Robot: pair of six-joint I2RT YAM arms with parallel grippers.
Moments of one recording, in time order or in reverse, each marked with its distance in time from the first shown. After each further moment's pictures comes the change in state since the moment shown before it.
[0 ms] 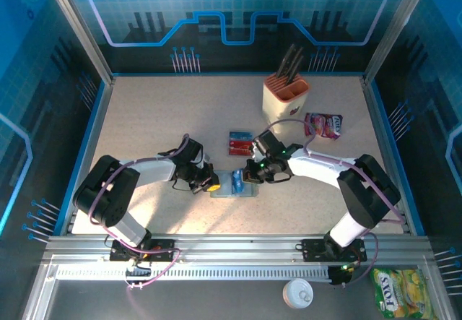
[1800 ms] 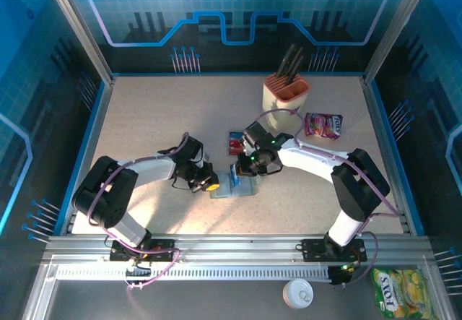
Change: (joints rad) left arm 0.000 -0.013 0.061 -0.089 -0.019 0.023; right arm 0.026 0.080 0.216 -0.168 0.056 -0.127
